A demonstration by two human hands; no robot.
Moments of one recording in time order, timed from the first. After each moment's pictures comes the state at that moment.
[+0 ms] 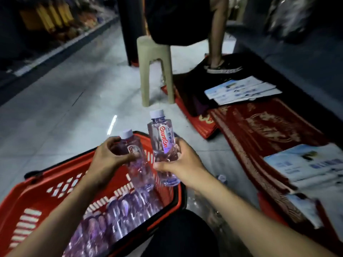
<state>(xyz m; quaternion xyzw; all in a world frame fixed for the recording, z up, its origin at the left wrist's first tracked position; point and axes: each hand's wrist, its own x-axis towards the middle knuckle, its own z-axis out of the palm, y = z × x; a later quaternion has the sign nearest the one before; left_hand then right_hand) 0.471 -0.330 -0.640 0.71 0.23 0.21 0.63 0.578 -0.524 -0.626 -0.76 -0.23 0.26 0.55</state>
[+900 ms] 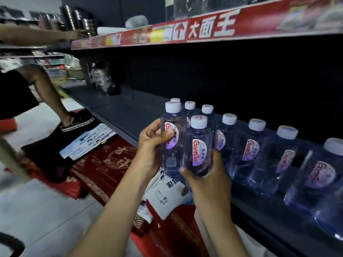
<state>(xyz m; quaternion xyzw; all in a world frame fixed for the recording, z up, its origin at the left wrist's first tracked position) 0.653 -0.867 -0.480 0.44 -0.26 -0.05 0.86 0.540 -0.975 -0.512 -0.77 0.13 -0.28 0.56</state>
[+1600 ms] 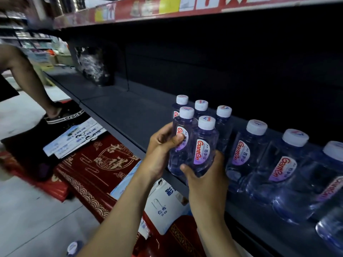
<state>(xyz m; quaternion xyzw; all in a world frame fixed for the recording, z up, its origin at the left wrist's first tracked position) 0.735 -0.883 -0.524 0.51 -0.25 -0.08 0.82 0.629 -0.971 -0.550 -0.79 0.18 -0.34 0.48</state>
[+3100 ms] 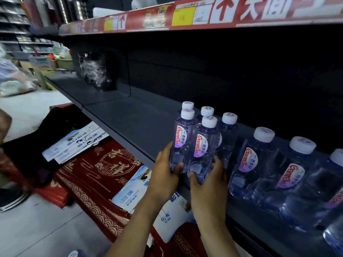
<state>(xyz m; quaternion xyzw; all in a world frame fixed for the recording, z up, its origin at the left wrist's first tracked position) 0.720 -0.873 -0.566 0.81 -0.20 0.09 0.55 0.642 -0.965 -0.559 -0.84 0.21 -0.33 0.38</state>
